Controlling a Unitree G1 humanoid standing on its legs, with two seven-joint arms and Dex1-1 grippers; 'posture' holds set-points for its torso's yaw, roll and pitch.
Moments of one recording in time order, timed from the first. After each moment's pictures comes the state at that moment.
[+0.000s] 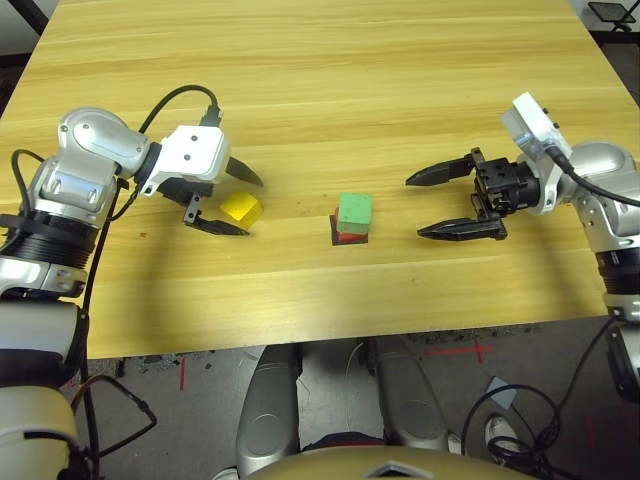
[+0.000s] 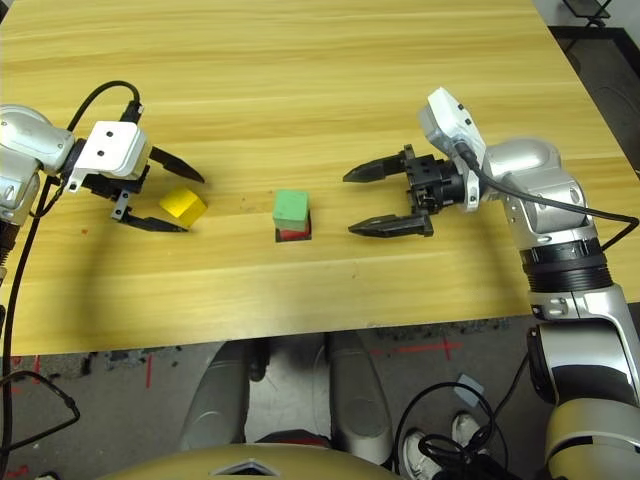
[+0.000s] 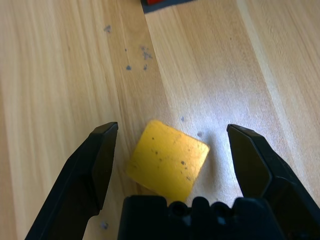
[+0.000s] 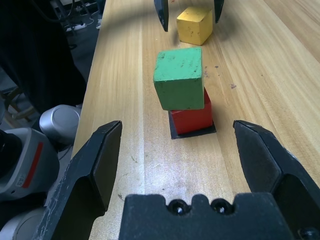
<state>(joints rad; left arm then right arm) -0.89 0.91 -0.33 0.43 -0.15 -0.17 -1.60 -0.72 -0.77 0.08 0.13 0.47 0.38 1.54</state>
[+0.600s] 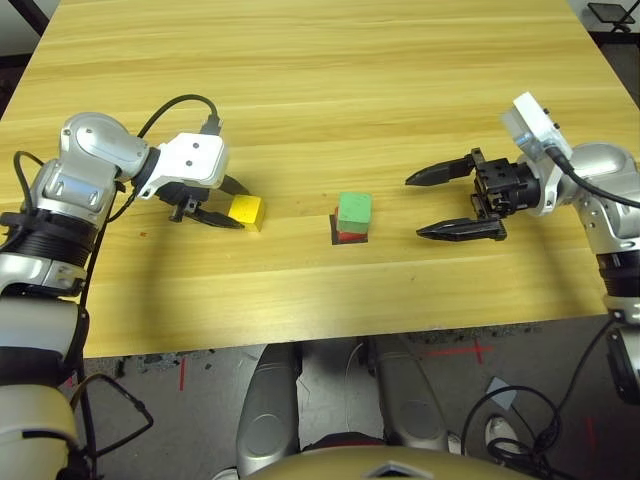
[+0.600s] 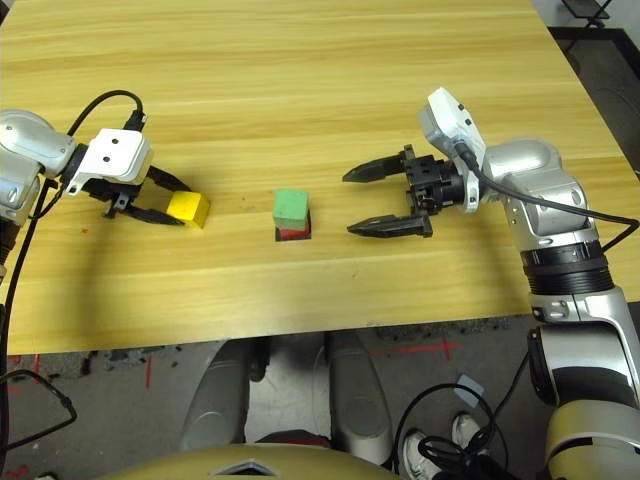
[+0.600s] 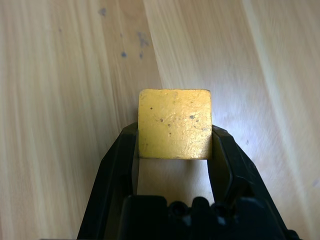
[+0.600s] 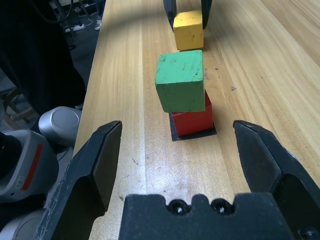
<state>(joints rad) -0.90 0.91 -0.32 0.34 -0.13 0.02 -1.60 -0.72 -0.77 0.08 0.12 0.47 0.40 1.54</state>
